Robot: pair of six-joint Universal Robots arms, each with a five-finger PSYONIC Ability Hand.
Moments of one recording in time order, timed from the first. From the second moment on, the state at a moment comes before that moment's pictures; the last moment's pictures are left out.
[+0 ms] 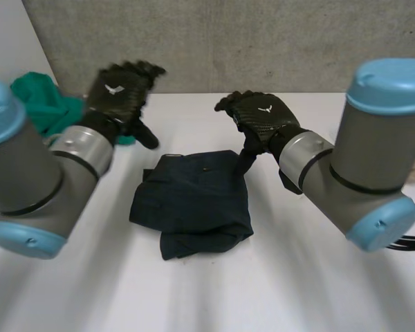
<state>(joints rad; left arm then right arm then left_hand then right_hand) 4.23 -1.85 -1.47 3.38 -1.53 3.29 2.14 -1.10 1.19 0.05 1.39 3.07 0.20 0.20 0.22 0.21 0.04 0.21 0.22 0.22 0.23 0.06</state>
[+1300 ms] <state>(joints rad) 4.09 -2.14 -1.38 3.13 -1.73 3.37 2.21 -0.80 1.11 0.06 1.53 2.87 0.20 0.20 0.22 0.21 0.04 0.19 0.22 0.18 0.23 0.06</state>
